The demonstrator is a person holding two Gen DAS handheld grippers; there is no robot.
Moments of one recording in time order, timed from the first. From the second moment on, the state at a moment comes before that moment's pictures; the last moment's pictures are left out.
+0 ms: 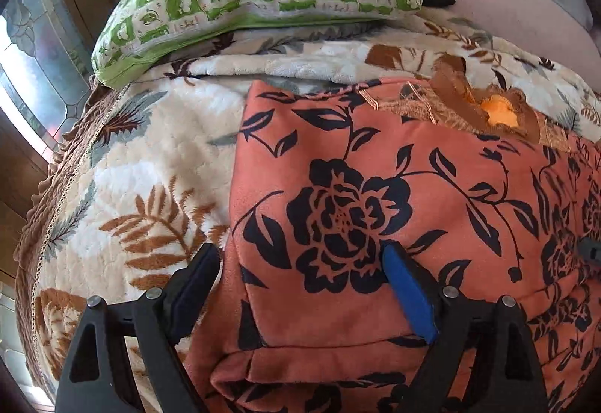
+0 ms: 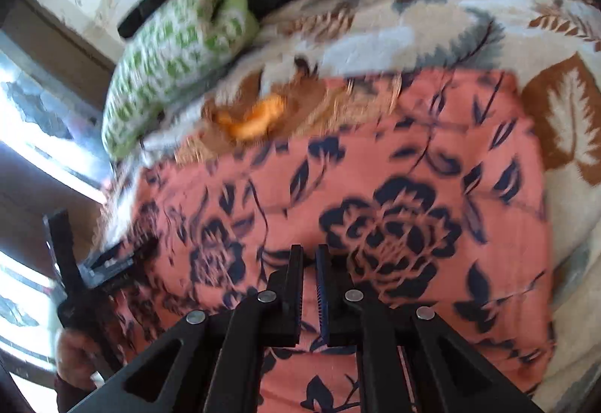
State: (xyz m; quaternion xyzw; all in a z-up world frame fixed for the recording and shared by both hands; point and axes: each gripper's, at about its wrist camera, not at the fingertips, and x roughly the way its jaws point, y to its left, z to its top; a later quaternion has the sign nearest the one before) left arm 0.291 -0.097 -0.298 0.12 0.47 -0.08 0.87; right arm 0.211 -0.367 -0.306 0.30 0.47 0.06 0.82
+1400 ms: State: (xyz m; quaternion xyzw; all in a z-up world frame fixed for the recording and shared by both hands) left arm 0.016 -0.073 -0.067 0.05 0.21 -0.07 0.97; right arm -0.052 -0.297 -0.149 0.21 0.22 0.01 0.95
